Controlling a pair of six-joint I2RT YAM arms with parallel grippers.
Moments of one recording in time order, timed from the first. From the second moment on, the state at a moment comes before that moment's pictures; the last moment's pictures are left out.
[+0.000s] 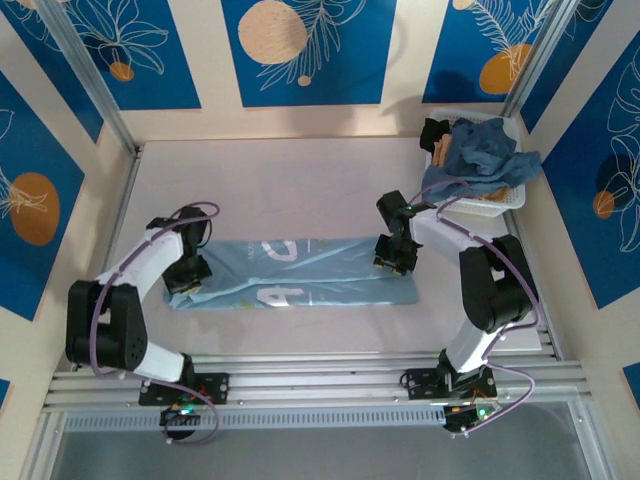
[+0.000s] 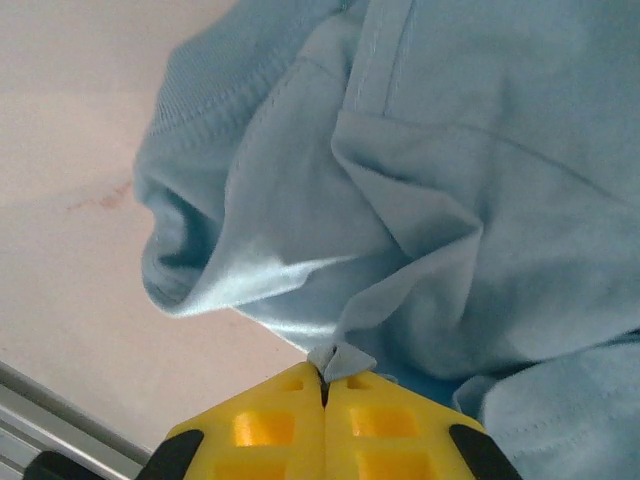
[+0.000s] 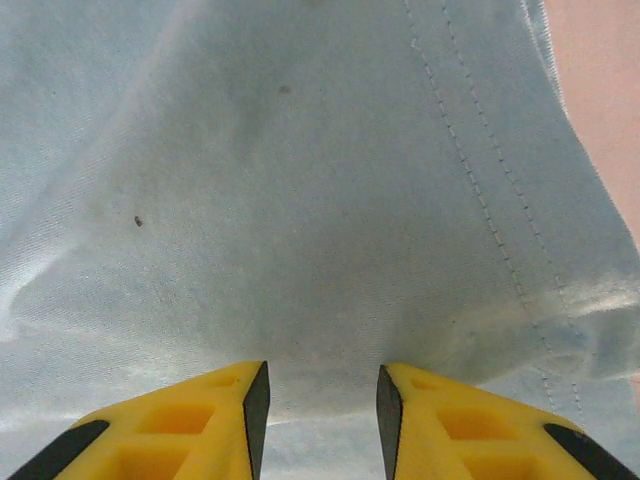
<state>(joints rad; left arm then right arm) -0.13 1.47 0.95 -1.08 -0.23 -0.63 0.36 1.69 1.08 -0.87 -0.06 0.75</state>
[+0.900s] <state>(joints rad) -0.14 1.31 0.95 -1.06 -0.07 -0.75 0.35 1.61 1.08 -0.84 -0.12 0.66</state>
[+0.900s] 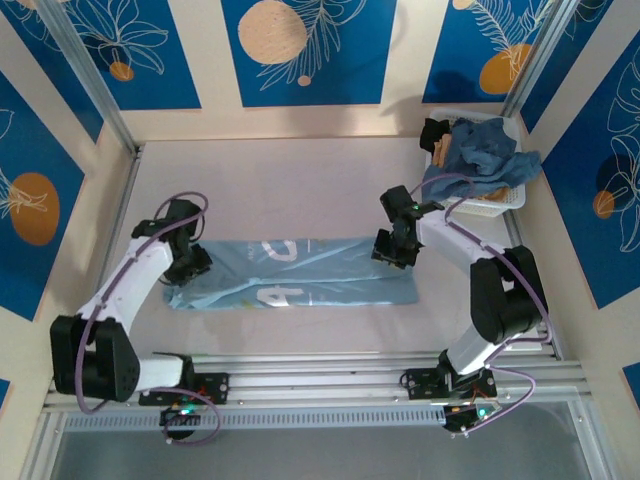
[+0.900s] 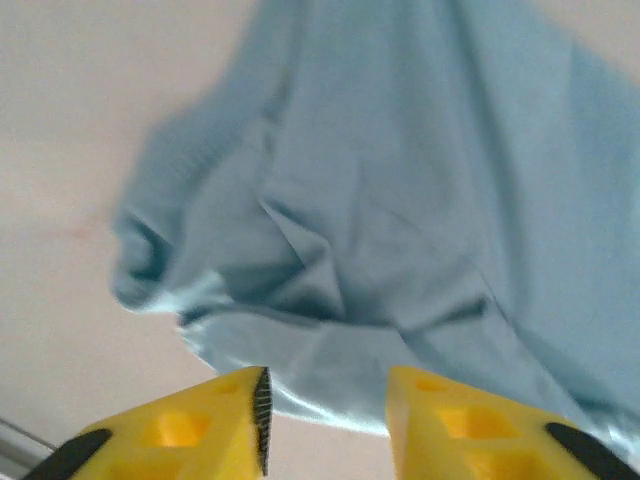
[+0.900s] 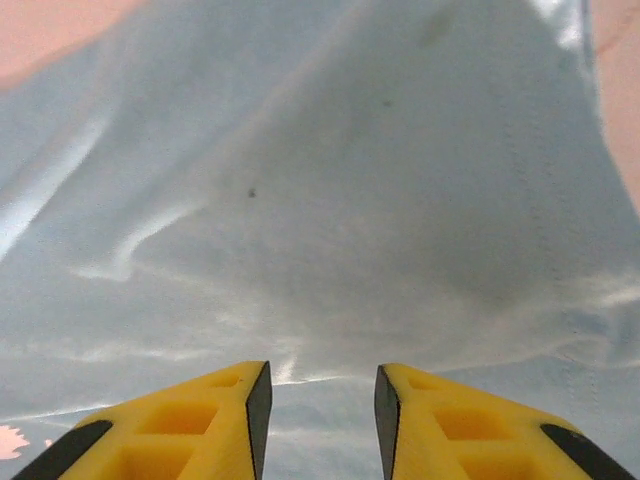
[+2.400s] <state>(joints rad) -0.16 2.43 2.29 -0.89 0.18 -0.71 0.70 1.68 1.13 -0.99 -0.23 0.96</state>
